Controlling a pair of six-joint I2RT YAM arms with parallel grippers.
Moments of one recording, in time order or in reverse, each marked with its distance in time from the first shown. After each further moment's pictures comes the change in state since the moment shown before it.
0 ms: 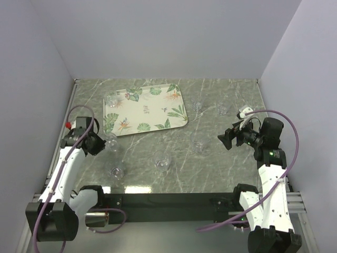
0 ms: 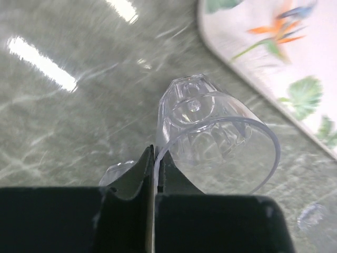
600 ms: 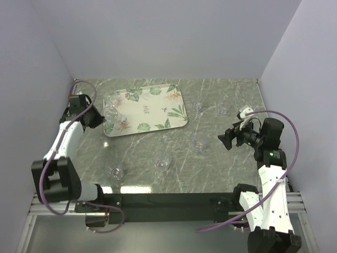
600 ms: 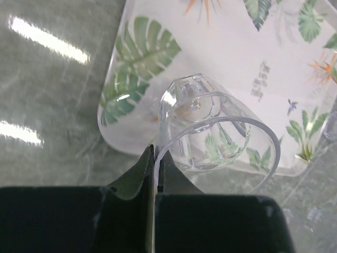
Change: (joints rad) left arm 0.119 0.344 0.218 0.381 0.266 0.261; right arm -0.001 -0.008 0.000 0.000 0.000 0.000
